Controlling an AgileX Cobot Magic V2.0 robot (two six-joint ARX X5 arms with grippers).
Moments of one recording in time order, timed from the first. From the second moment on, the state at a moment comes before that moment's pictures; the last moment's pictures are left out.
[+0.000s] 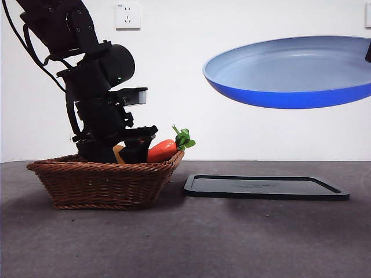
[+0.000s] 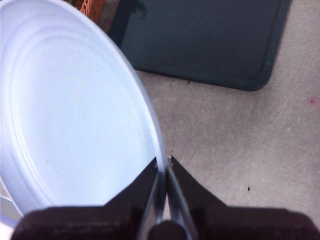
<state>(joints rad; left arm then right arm) -0.42 1.94 1.33 -0.44 0.08 0.10 0.13 1.01 1.01 -0.93 -0.34 0.04</state>
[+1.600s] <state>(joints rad) -0.54 1.53 1.34 -0.48 0.40 -0.01 0.15 1.34 1.01 -0.76 -0.41 0.14</state>
